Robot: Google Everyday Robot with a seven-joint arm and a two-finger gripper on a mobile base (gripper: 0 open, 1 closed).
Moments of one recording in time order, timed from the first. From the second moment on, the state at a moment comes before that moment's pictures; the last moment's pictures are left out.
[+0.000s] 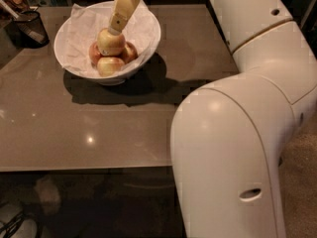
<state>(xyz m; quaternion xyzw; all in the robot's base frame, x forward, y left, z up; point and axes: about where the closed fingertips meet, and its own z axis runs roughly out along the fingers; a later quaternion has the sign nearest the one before) 0.673 0.079 1.013 -0.67 0.68 0.14 0.27</state>
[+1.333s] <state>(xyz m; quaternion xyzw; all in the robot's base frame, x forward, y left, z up) 0.682 0.107 0.984 -0.68 0.67 0.19 0.25</state>
